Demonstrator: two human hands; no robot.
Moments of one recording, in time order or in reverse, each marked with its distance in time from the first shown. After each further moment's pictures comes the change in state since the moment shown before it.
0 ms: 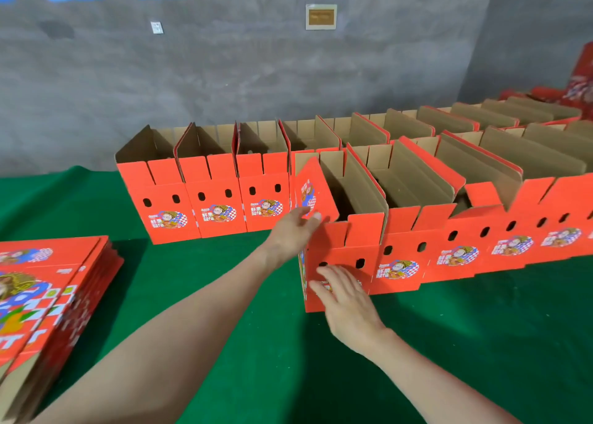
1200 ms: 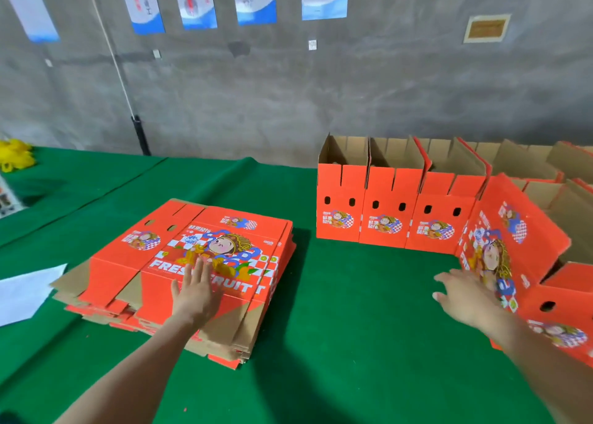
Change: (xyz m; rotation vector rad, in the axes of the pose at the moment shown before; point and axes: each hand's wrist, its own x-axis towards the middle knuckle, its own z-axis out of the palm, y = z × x) left_hand -0.234 -0.313 -0.347 0.808 0.381 -0.671; right_hand 0.154 -0.112 -0.003 0.045 -0.603 0.340
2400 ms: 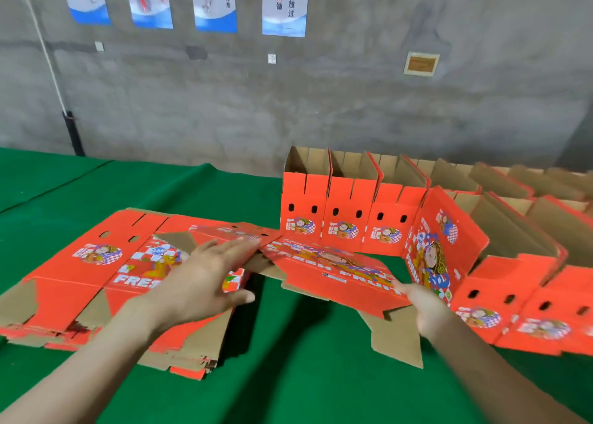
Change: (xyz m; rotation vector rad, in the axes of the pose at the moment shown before) left_hand -0.095 0.076 -0.128 -0.112 0.173 0.873; right_hand -0.073 -0.048 -0.043 1.471 -0.103 0.602
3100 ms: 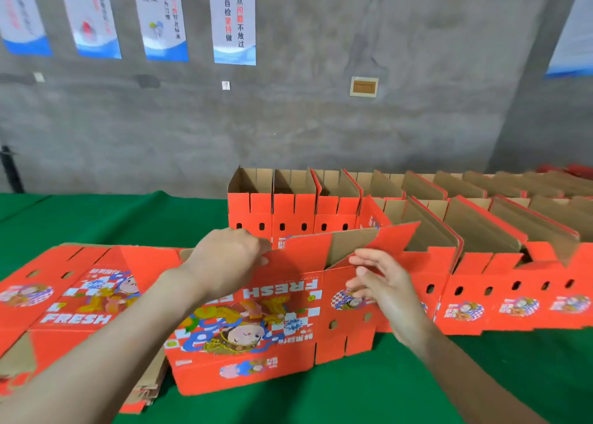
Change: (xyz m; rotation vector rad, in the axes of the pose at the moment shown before) left_hand 0.083 0.132 -0.018 0.454 0.043 0.146; right_hand -0.079 0.004 -0.083 0.096 -0.169 -0.847
